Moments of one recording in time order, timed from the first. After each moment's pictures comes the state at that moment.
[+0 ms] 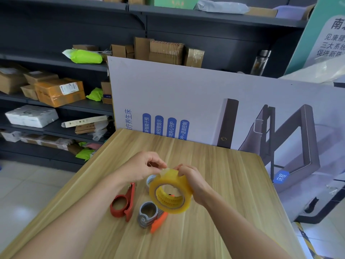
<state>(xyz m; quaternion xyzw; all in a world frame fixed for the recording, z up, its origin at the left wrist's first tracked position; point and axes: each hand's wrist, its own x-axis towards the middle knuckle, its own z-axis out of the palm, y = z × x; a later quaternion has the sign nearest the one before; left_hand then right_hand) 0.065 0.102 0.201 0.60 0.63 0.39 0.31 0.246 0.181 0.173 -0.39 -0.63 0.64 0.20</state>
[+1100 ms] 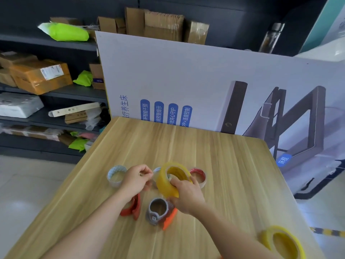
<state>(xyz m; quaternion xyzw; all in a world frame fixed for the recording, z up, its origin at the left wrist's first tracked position) 0.016 0.114 0.090 0.37 0.76 0.43 0.34 0.199 0.171 0.089 -0.41 -0.90 0.17 0.02</state>
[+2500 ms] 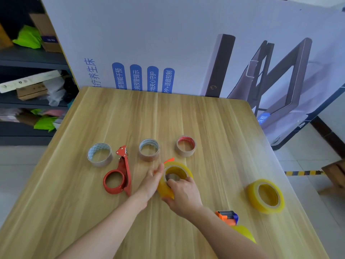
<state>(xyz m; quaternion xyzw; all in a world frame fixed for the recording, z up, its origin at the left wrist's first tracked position) 0.079 0.100 0.020 0.27 0.66 0.35 0.61 0.220 0.113 0.030 -0.45 -0.88 0.12 -0.02</state>
